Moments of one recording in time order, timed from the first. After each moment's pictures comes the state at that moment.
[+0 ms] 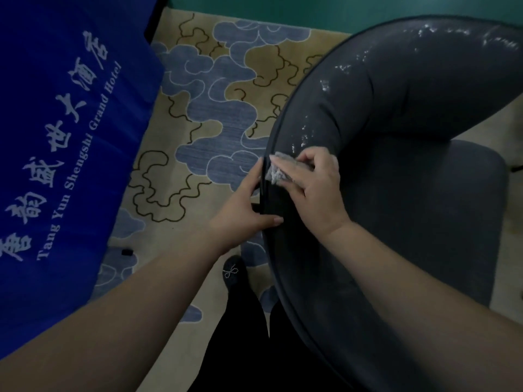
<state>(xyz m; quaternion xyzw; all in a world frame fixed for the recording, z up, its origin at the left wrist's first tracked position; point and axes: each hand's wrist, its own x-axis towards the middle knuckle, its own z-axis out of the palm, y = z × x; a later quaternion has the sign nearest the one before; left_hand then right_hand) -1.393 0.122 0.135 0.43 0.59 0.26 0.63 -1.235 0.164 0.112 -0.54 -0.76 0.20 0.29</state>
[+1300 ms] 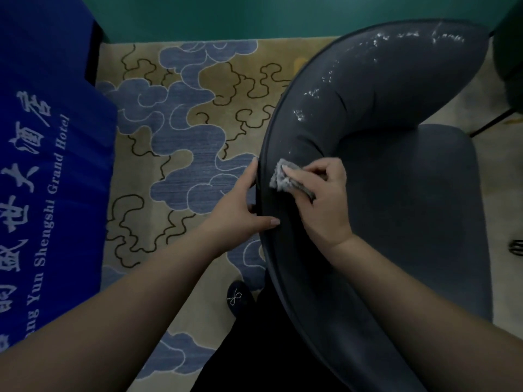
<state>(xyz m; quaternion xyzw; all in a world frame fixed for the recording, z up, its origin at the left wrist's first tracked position) -1.415 0.214 0.135 0.51 0.53 0.16 0.66 -1.243 0.200 0.111 -0.63 -0.65 0.16 0.40</state>
